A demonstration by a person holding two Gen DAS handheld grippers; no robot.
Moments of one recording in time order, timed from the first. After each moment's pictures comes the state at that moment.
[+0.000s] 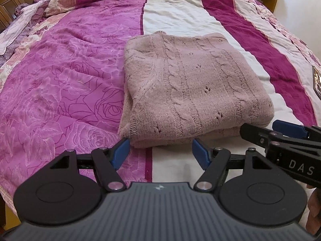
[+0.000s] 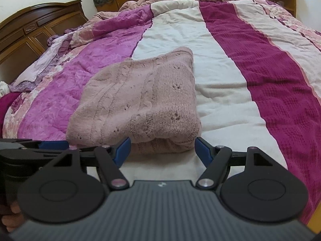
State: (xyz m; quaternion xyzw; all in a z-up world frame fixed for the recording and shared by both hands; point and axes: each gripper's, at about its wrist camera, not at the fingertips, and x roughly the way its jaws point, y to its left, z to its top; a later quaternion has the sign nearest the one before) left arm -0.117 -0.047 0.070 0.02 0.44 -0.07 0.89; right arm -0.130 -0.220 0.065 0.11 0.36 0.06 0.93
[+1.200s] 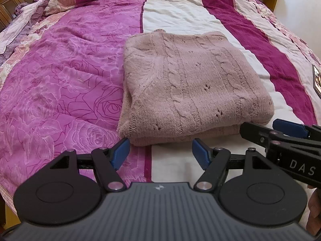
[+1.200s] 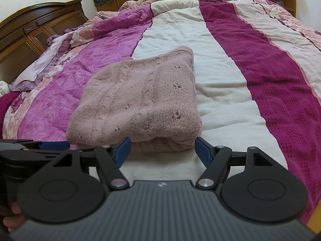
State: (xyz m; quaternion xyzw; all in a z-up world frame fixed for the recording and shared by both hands) left arm -0.118 -0.048 0.068 0.02 0.45 -0.07 0.89; right arm -0.131 -0.219 0.066 0.11 0.36 0.06 0.93
